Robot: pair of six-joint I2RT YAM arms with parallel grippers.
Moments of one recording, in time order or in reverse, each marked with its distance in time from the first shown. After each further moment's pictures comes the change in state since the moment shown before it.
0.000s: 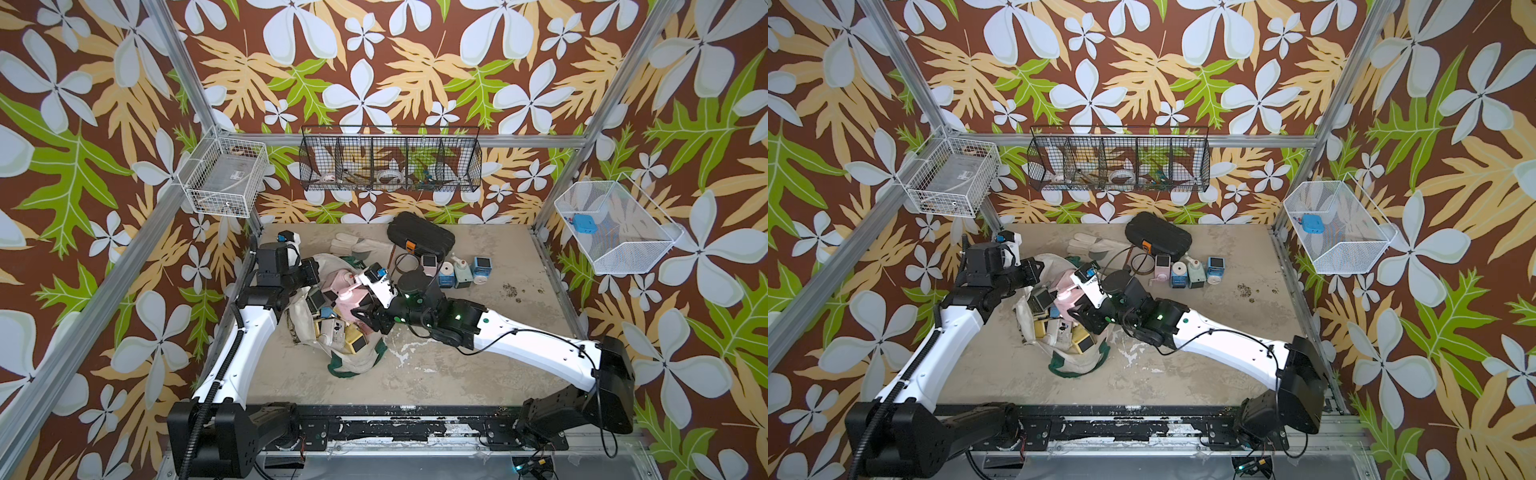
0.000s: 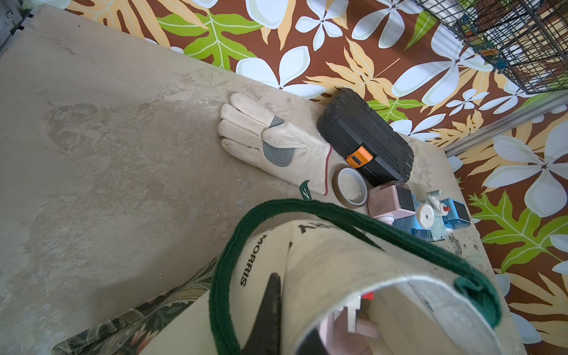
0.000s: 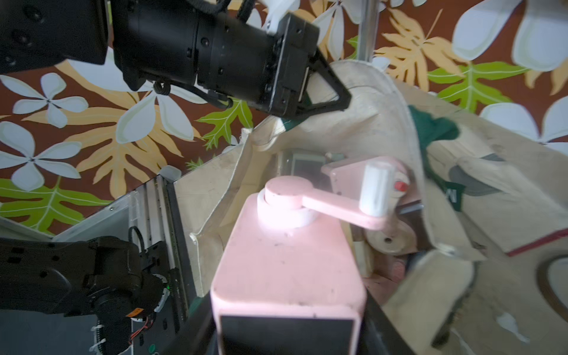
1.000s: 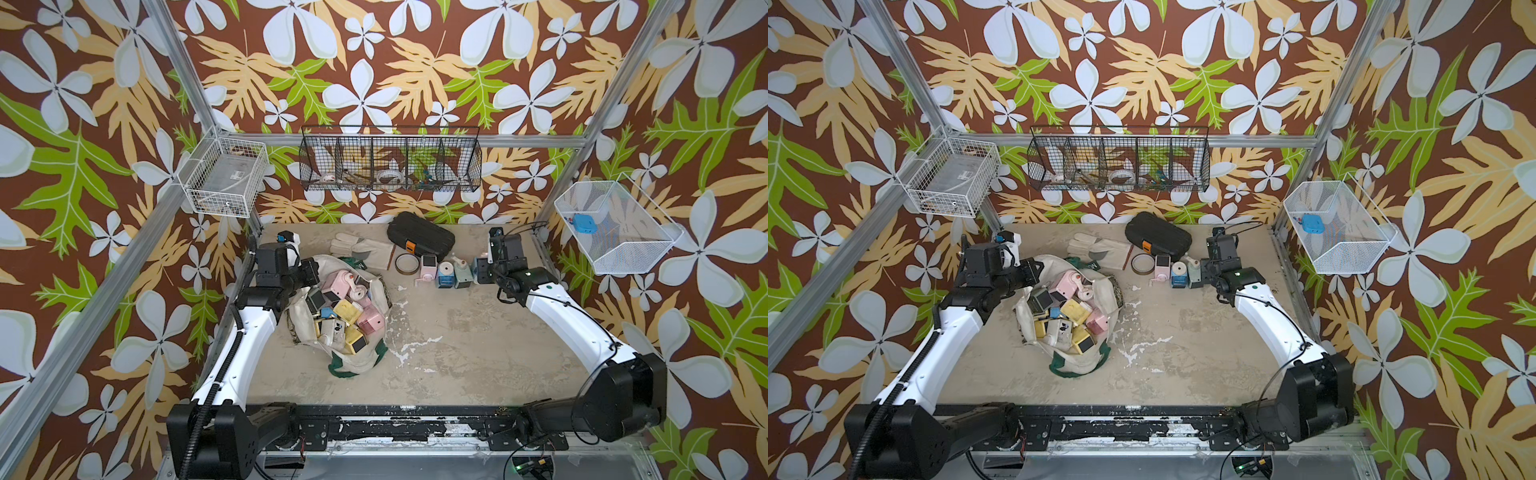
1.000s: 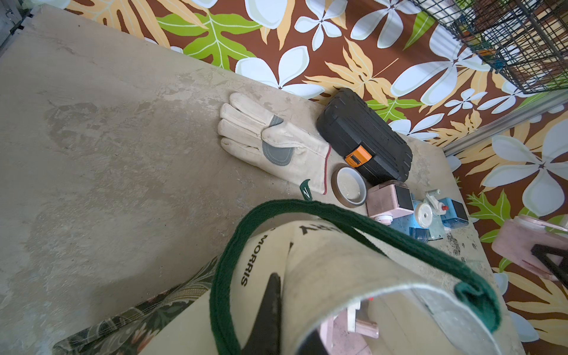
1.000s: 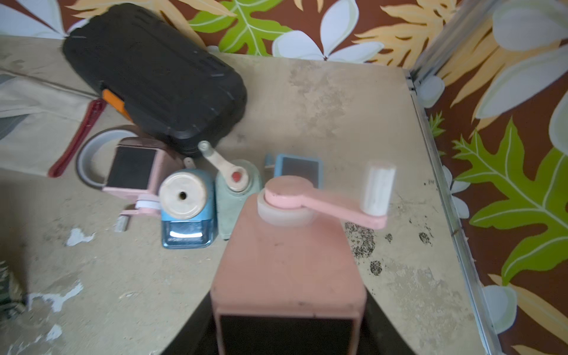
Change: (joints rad) left arm 0.006 -0.009 0.000 -0.006 0.004 0.000; right arm -0.797 -0.055 -0.111 -0.303 0.345 0.001
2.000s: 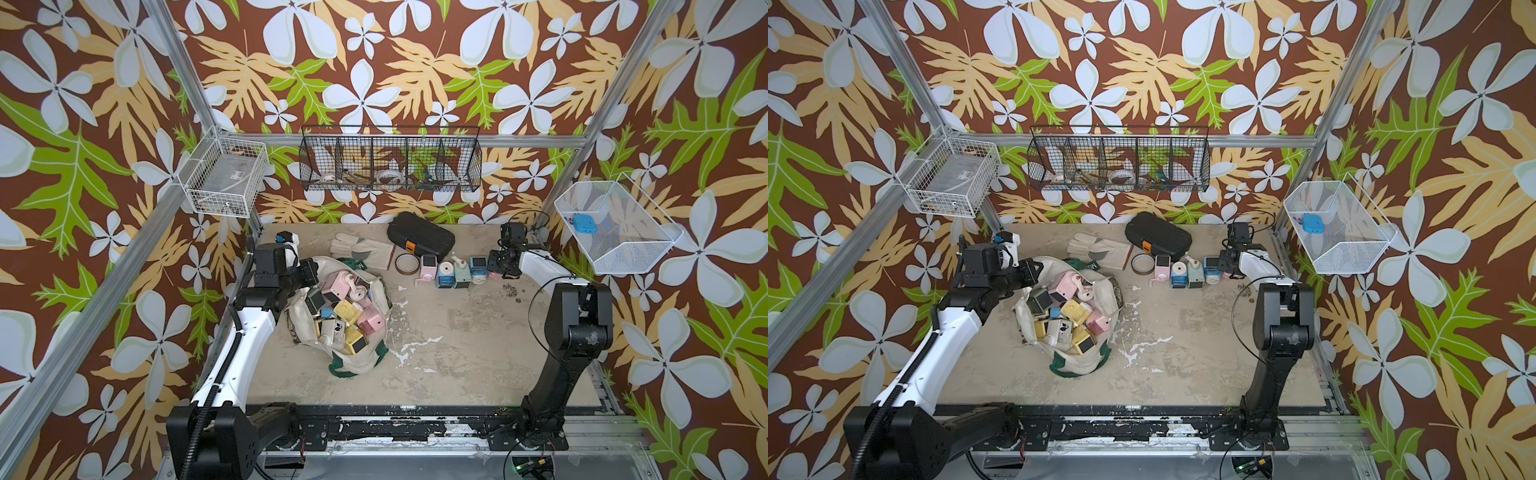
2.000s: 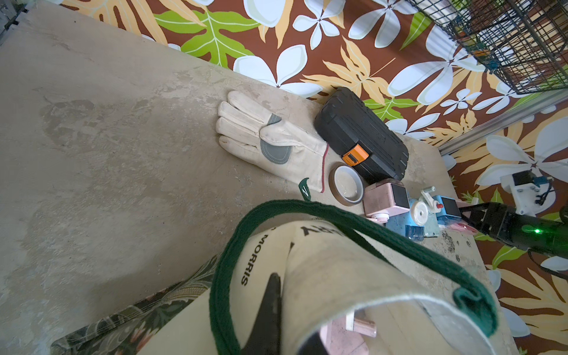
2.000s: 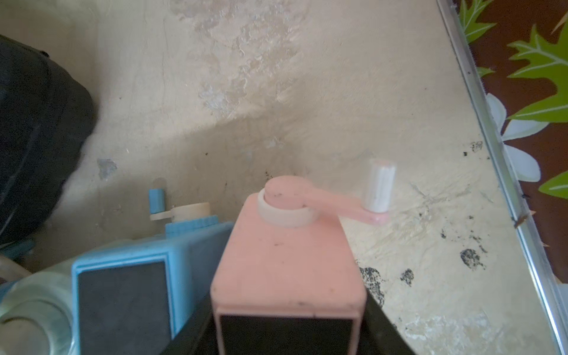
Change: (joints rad) left arm 0.013 -0.006 0.000 -0.009 0.023 0.000; right arm -0.241 0.515 0.298 -0.028 -0.116 0.063
